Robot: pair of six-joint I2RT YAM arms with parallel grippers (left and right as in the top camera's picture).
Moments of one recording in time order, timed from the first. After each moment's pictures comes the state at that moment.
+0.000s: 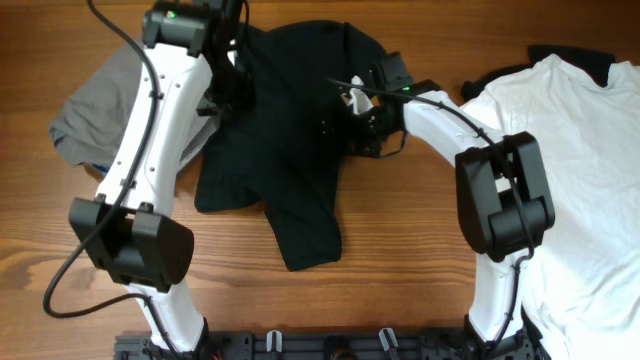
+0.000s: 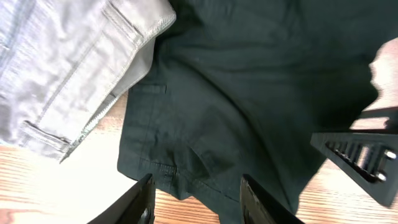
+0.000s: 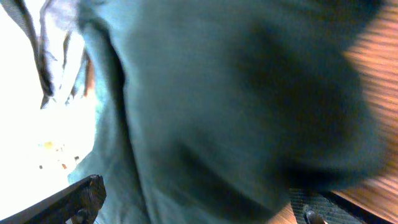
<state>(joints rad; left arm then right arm) -0.23 1.96 2.02 -1.47 -0.05 -0.35 0.35 2.15 1.47 -0.59 -0.77 0.36</state>
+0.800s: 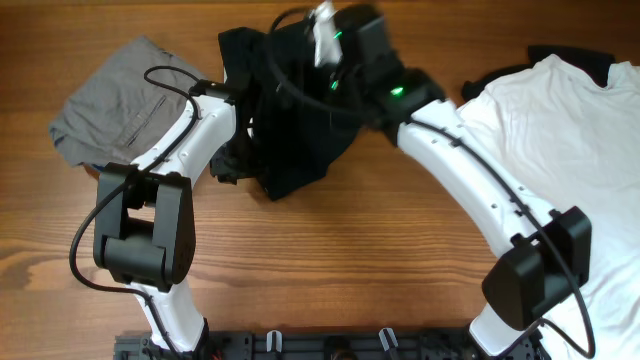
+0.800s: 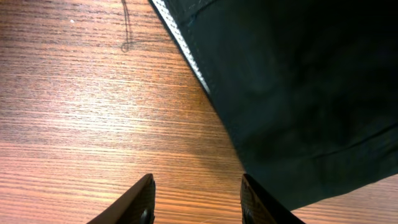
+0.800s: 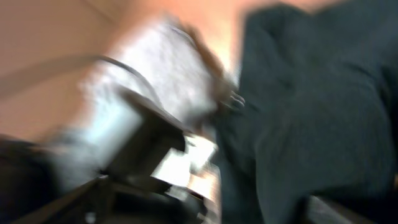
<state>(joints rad) -0.24 1.97 1.39 -1.11 0.03 -0.36 0.57 1.83 1.64 -0.54 -0.29 0.45</state>
